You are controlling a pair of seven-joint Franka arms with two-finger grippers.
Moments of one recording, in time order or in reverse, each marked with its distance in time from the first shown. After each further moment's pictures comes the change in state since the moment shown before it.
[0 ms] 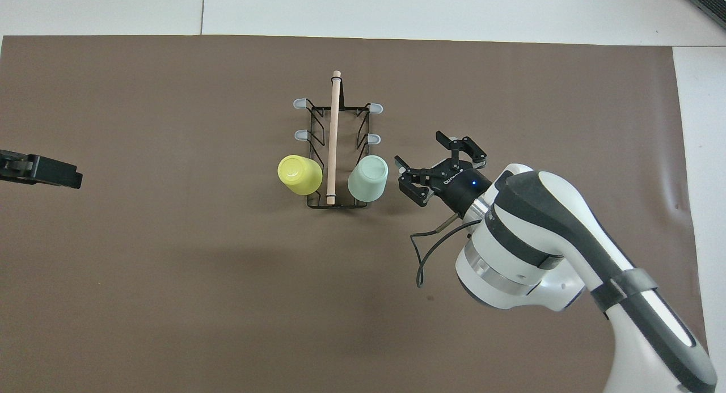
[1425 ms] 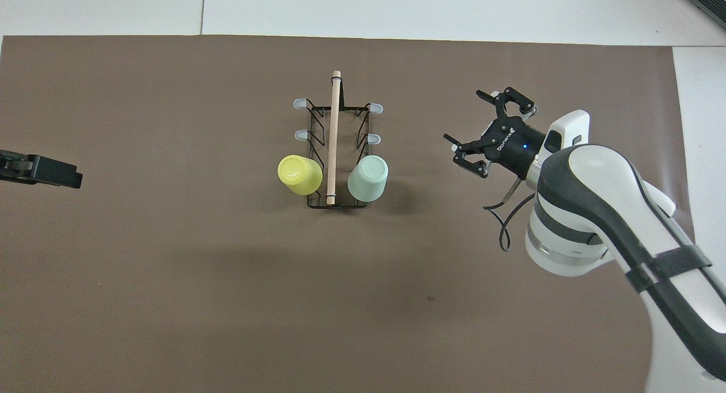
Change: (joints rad) left arm 0.000 0.000 0.000 0.000 0.000 0.000 0.000; right arm -0.221 0.004 -0.001 0.000 -0.711 -0.249 0.011
